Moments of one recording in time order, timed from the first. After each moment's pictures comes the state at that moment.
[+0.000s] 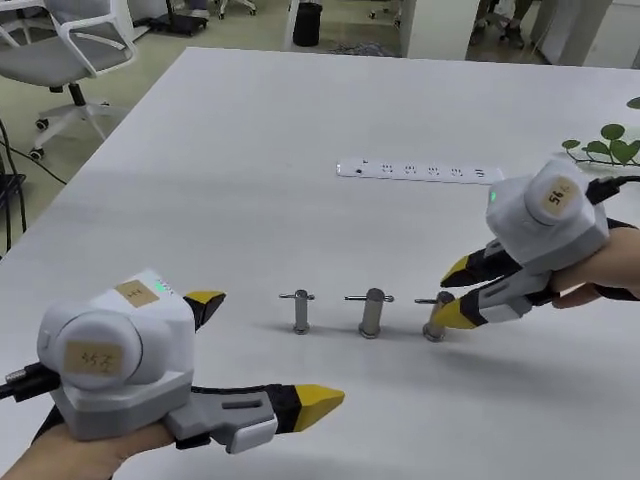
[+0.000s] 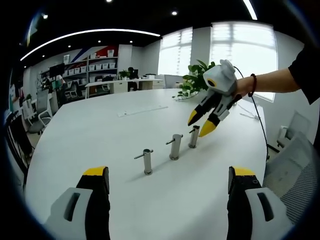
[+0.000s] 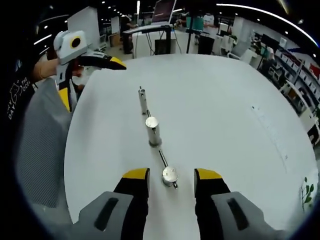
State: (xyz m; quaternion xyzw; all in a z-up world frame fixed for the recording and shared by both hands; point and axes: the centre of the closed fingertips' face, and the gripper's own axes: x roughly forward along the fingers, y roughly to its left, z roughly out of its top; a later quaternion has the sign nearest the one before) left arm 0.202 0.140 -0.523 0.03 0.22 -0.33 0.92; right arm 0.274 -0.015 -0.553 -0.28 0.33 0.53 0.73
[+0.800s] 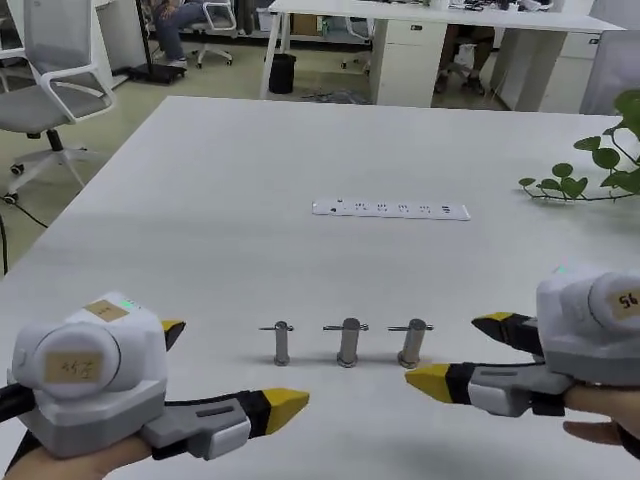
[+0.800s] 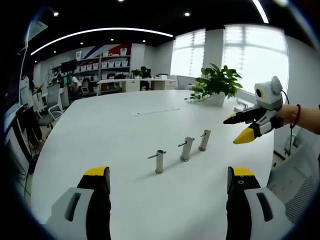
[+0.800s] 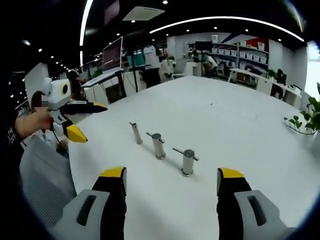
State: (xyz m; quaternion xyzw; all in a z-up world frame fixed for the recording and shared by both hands) left arm 0.205 0.160 -0.513 0.01 0.22 -0.27 0.94; right arm 0.222 -0.032 -0.524 -0.07 0.28 0.35 0.89
